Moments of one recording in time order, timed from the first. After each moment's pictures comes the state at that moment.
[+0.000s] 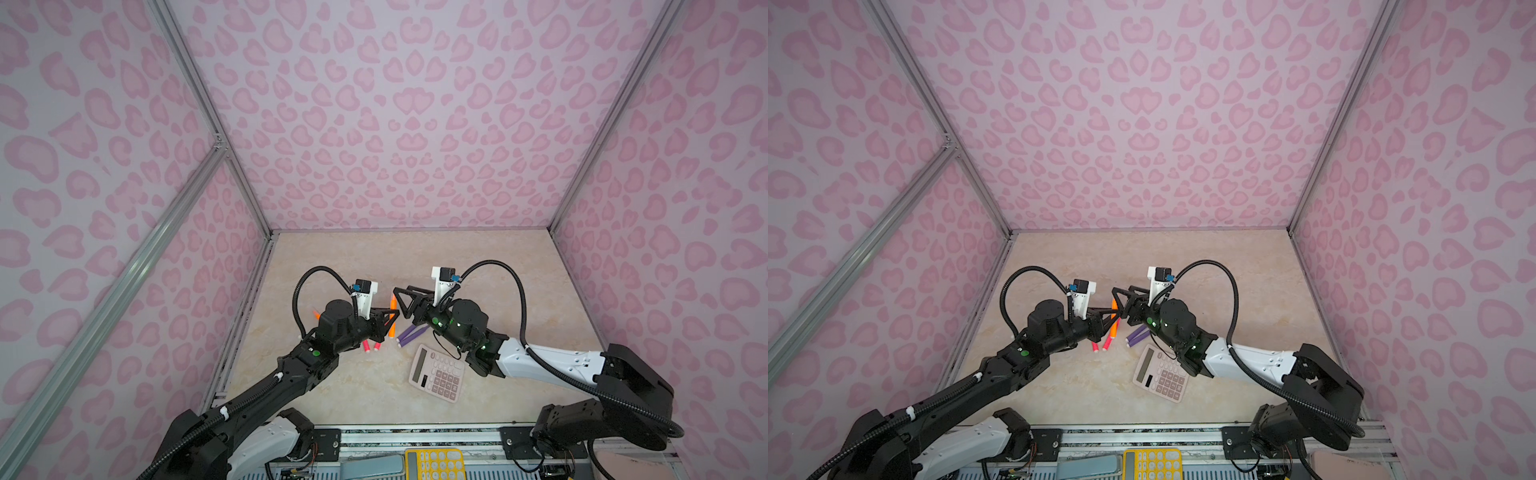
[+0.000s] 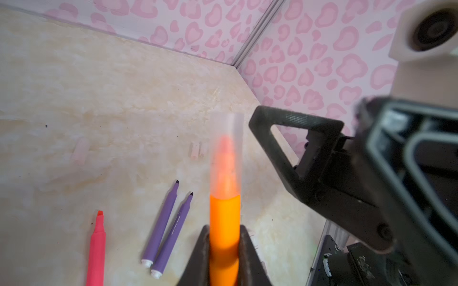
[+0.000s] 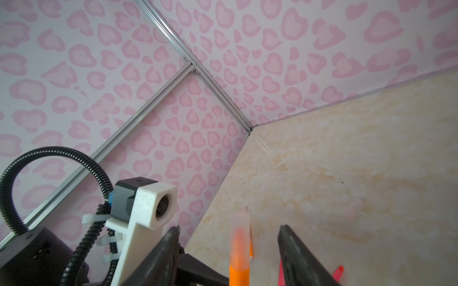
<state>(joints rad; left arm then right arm) -0.60 1.06 0.54 0.19 0.30 -0.53 0.90 1.42 0.74 0.66 0.13 0.74</state>
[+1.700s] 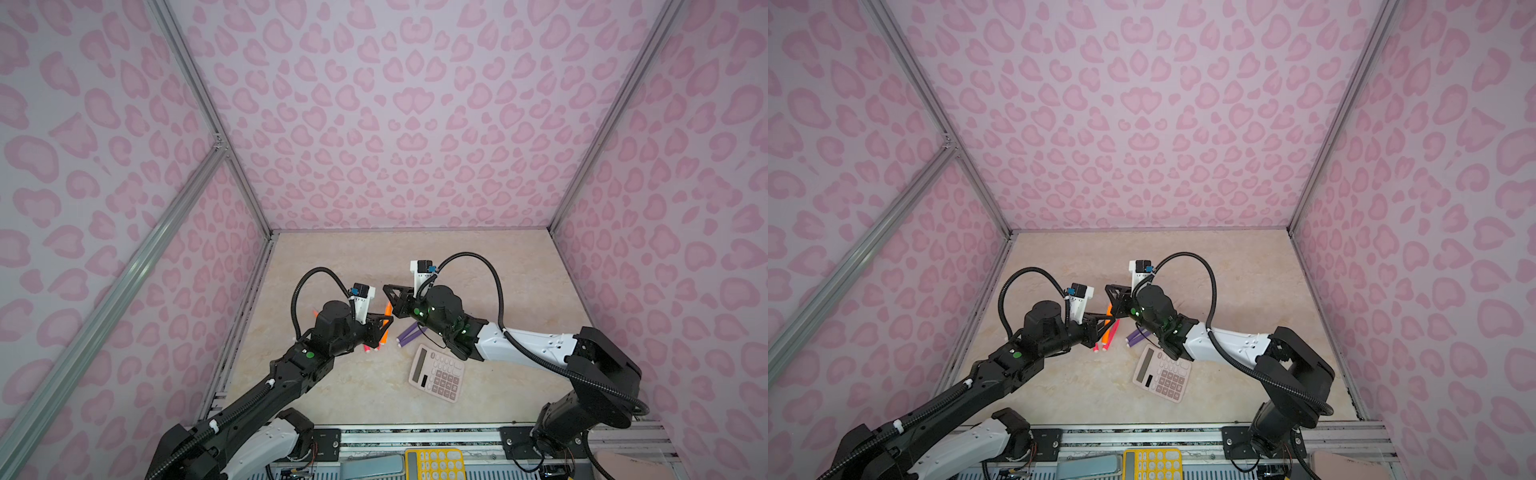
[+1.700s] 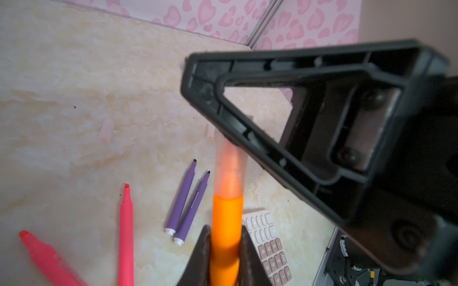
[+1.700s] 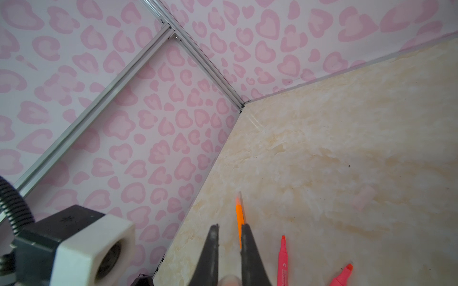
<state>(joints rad) -0.57 0.98 0.55 -0.01 0.28 -0.44 0.93 1.60 0.93 0.51 0.09 0.77</state>
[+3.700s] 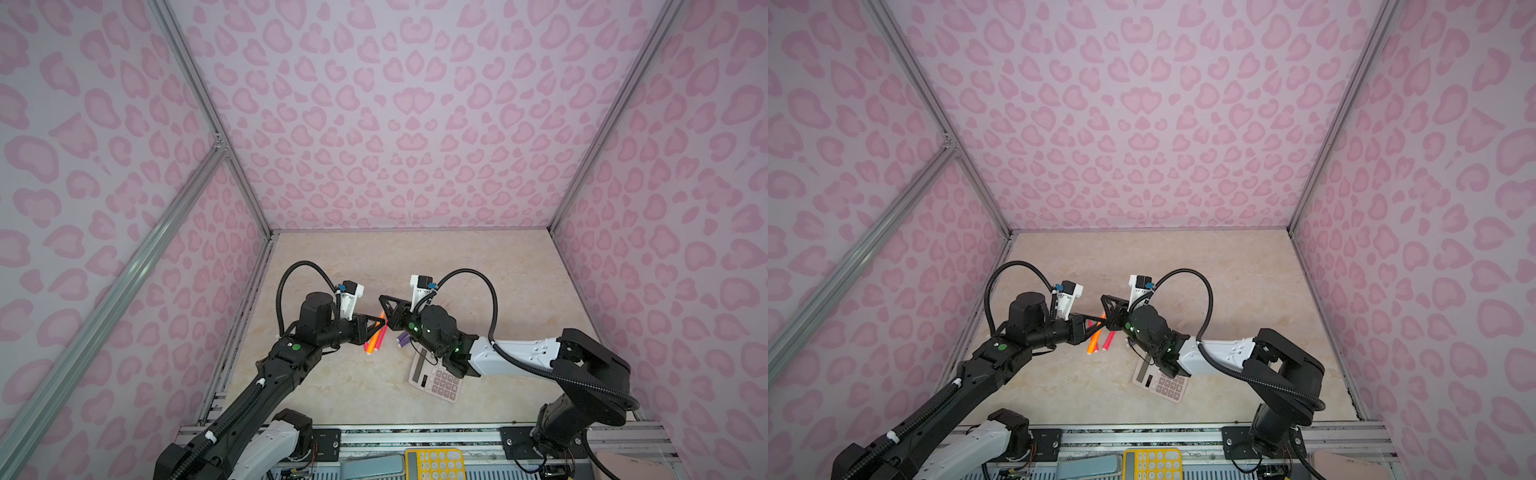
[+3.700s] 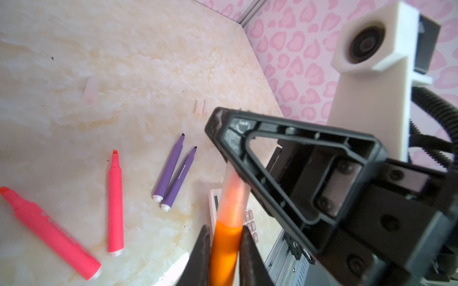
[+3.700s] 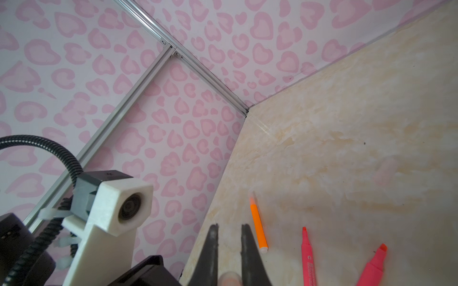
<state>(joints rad) -0.36 0.96 0.61 -0.19 0.59 -0.49 1.02 1.64 0.83 0.70 0.23 0.91</state>
